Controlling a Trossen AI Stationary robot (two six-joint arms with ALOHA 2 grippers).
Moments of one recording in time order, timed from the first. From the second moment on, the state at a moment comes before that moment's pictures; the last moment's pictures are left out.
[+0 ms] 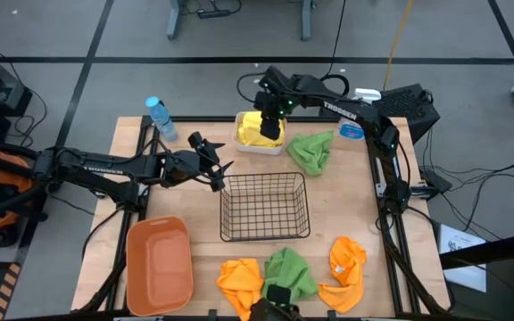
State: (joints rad) left arm 0.02 1.14 0.78 -0.10 -0.55 0.11; right arm -0.56 2.10 2.07 -0.99 -0.18 -0.31
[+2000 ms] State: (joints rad) left arm -0.14 1.14 0.78 -0.02 -0.33 0.05; right arm 0.11 1.23 1.16 -0.88 0.09 0.34
